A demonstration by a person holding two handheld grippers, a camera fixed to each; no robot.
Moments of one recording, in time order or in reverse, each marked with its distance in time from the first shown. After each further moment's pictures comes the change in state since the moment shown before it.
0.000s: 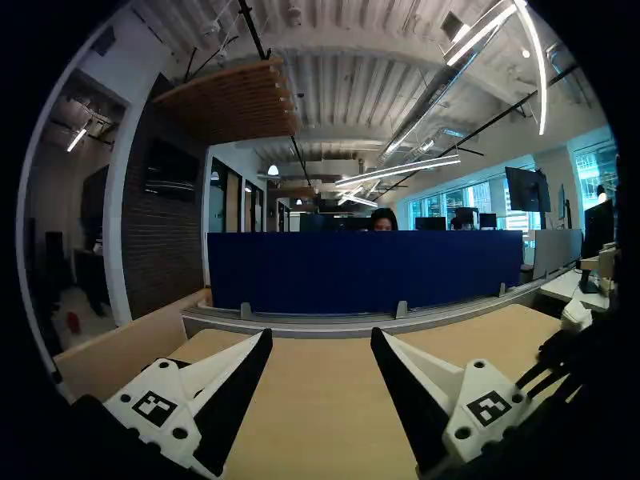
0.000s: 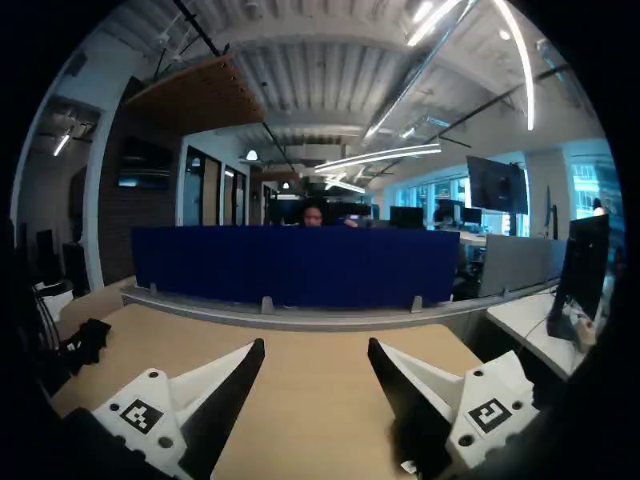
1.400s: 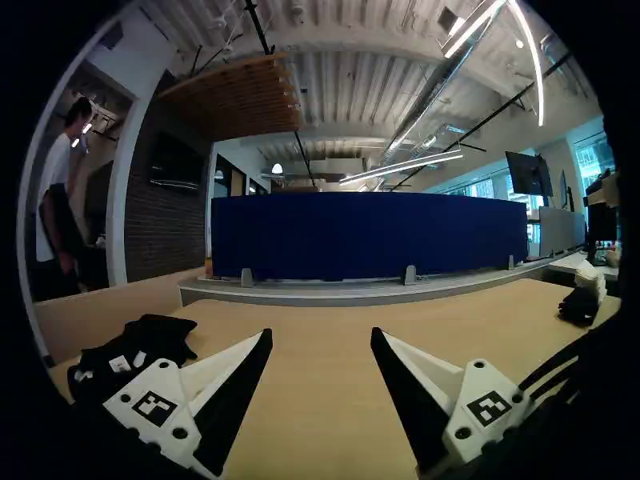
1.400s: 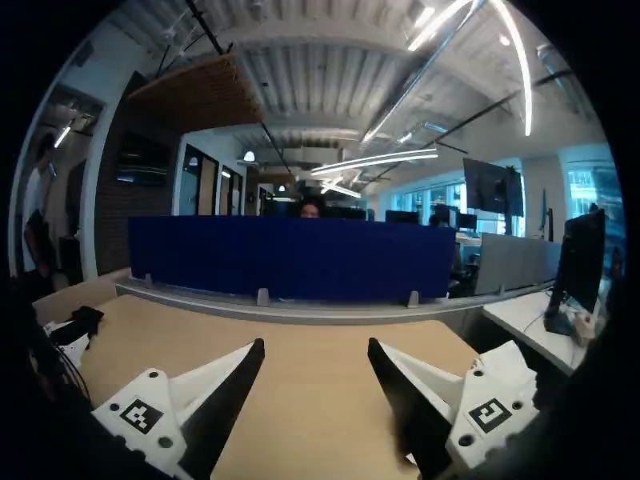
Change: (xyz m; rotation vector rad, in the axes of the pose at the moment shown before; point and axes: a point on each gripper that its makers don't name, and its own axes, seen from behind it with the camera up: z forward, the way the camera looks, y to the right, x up) left arm -0.146 0.000 0.013 0.017 0.015 -0.001; right arm -0.043 -0.010 -0.002 -0.028 0.026 -0.021
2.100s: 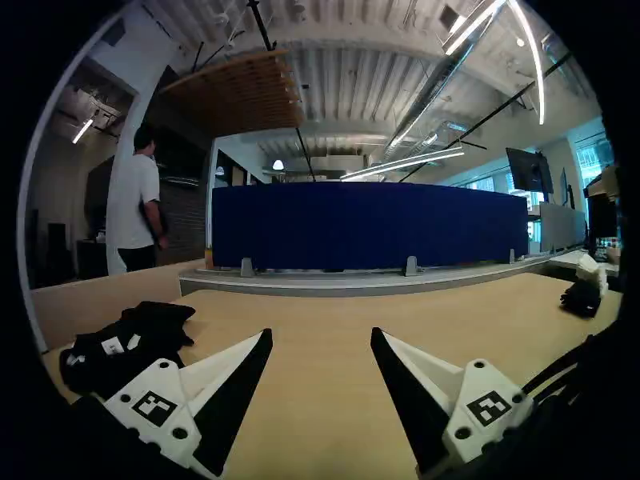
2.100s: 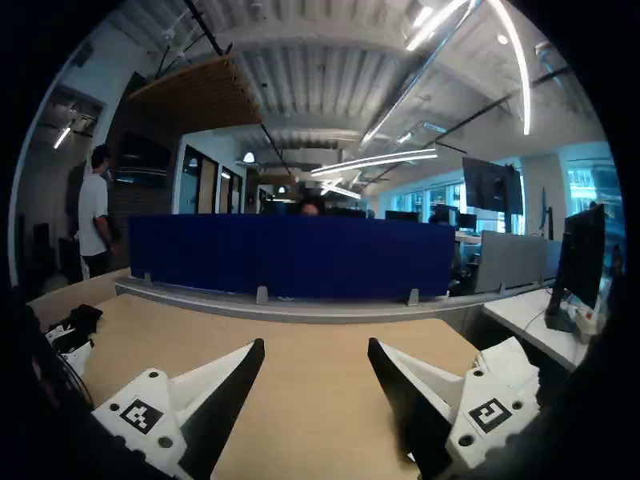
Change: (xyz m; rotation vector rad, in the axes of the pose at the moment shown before) left arm -0.031 0.001 0.000 0.000 -0.014 -0.003; right arm -0.010 0.005 -0.002 0.003 0.005 0.000
